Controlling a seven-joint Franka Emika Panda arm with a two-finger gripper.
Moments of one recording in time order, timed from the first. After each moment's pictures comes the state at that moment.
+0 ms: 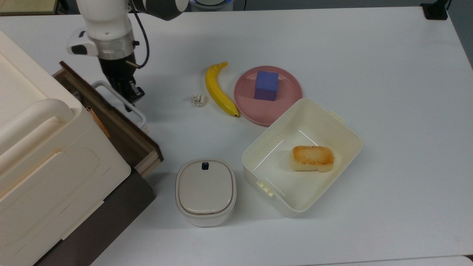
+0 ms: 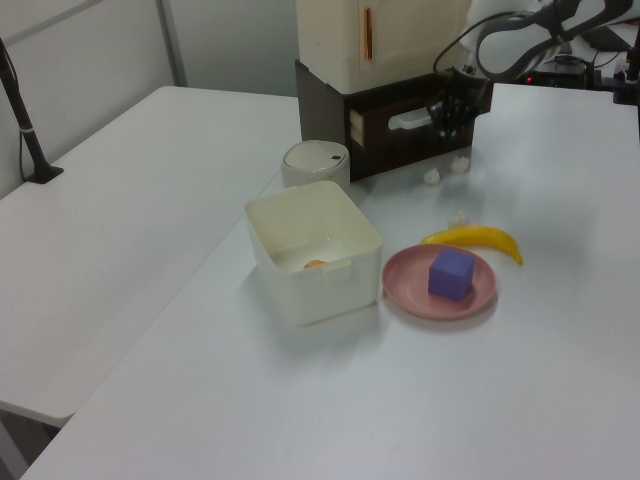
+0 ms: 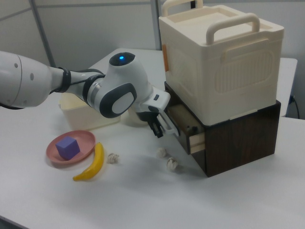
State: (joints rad) arm -0.04 0.23 -0.23 -1.95 0.13 2.49 0.42
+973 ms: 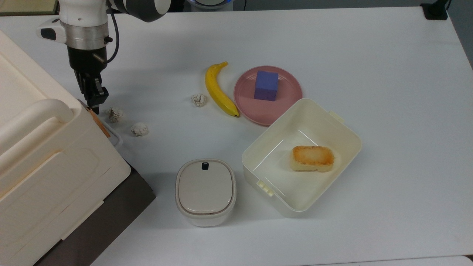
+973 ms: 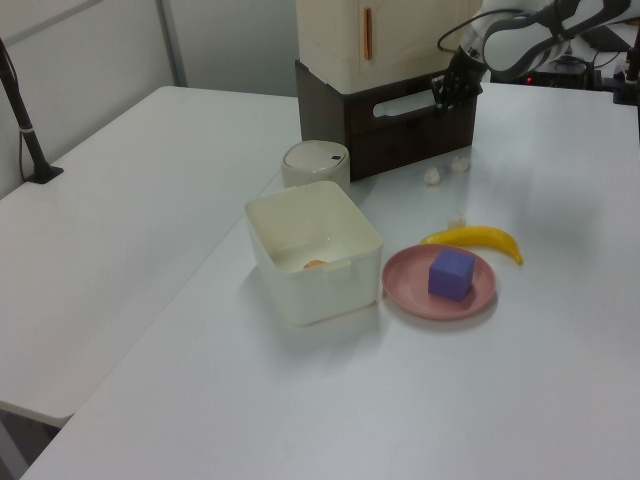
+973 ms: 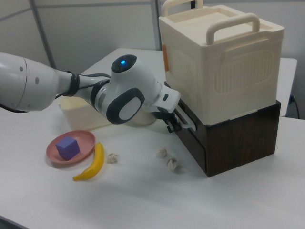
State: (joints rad) arm -0.07 0.24 -0.27 -1.95 0.13 2.70 0.49
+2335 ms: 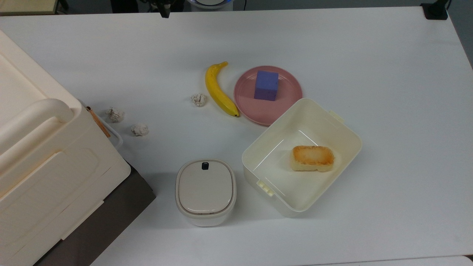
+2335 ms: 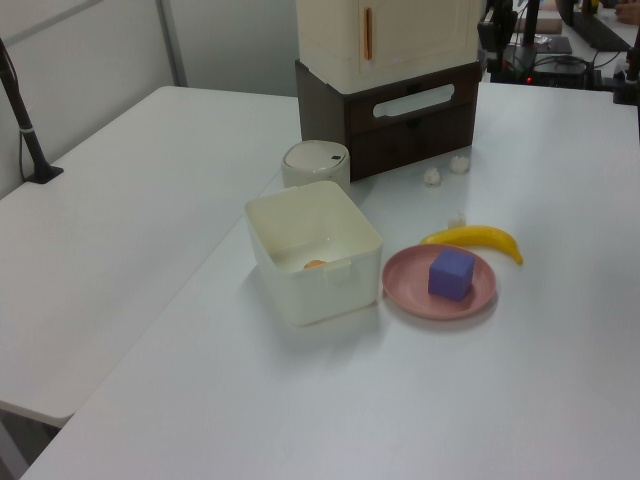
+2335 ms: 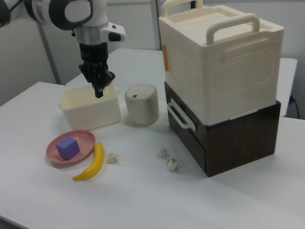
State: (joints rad) arm -0.06 0.02 -0.09 -1.58 0.11 1.54 0.00
